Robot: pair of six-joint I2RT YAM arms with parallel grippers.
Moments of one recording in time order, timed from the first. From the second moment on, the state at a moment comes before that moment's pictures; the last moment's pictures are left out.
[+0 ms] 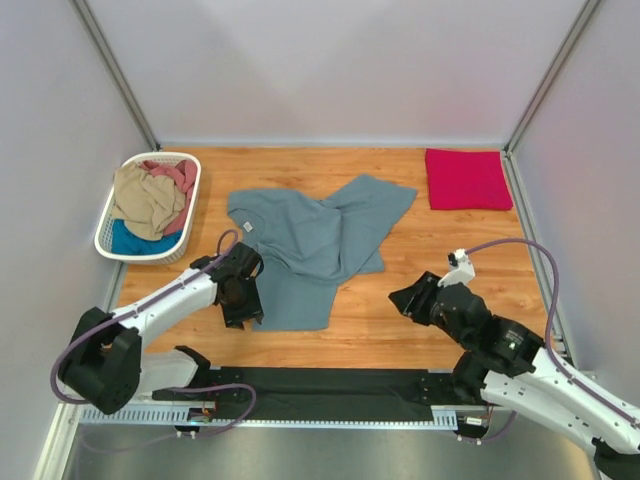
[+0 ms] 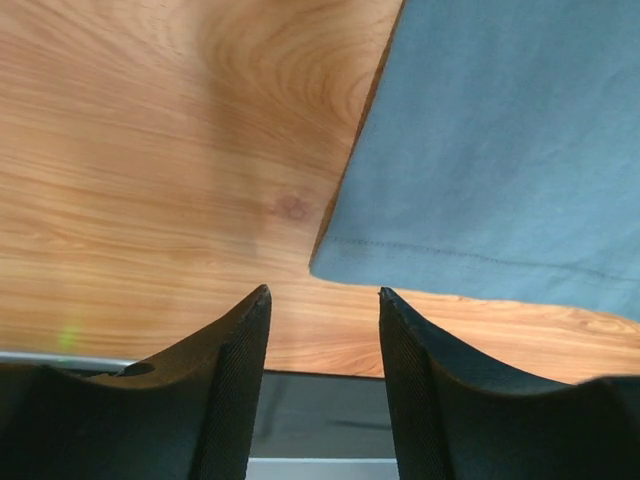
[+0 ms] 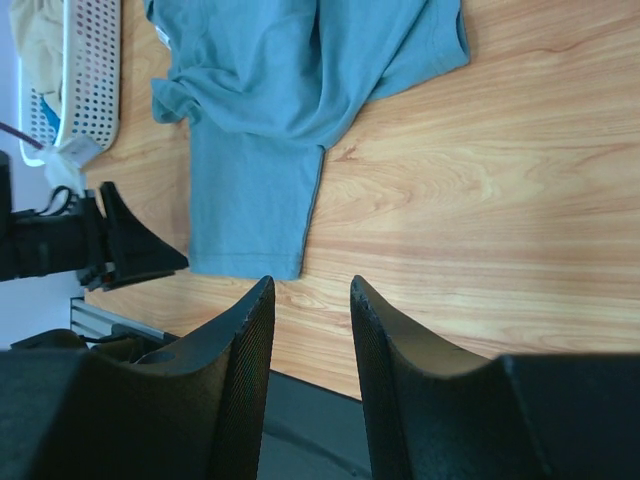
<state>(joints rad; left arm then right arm) -0.52 1.20 0.67 -0.85 -0.02 -0.83 0.92 0.47 0.53 -0.61 0.36 1.03</state>
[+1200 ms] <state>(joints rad) -0.51 0.92 1.07 -1.04 -0.41 -0.69 0.32 1.24 0.85 -0.37 0.25 0.87</state>
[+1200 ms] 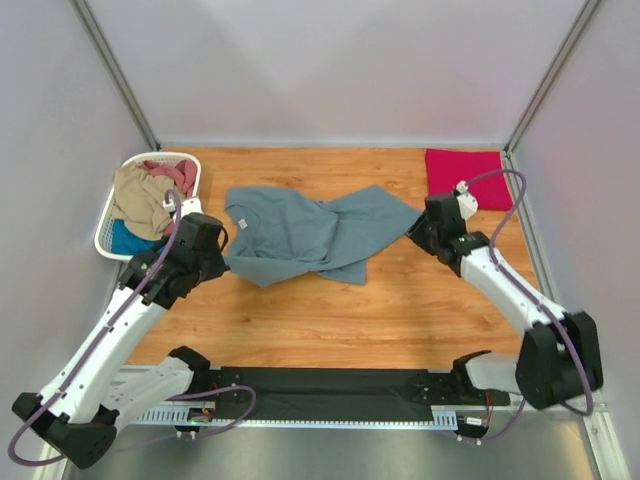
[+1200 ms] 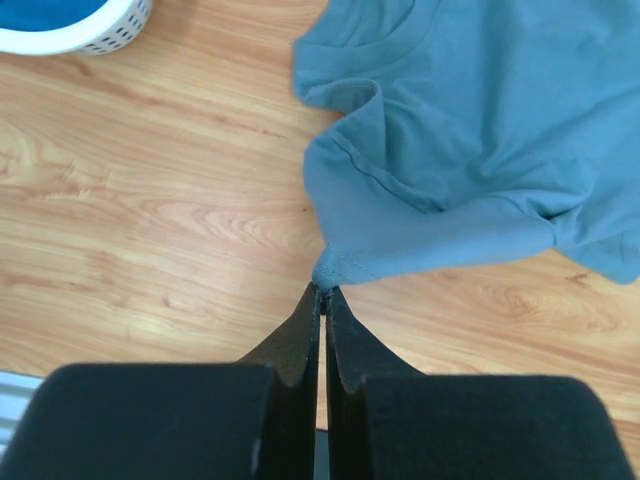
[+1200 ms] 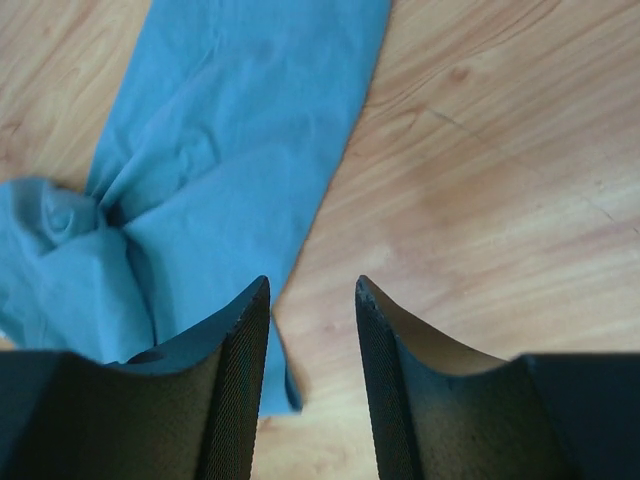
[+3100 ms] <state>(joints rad) -0.50 0.90 1.37 -1.15 -0.39 -0.63 0.12 1.56 1.42 -0.63 0.31 0.65</state>
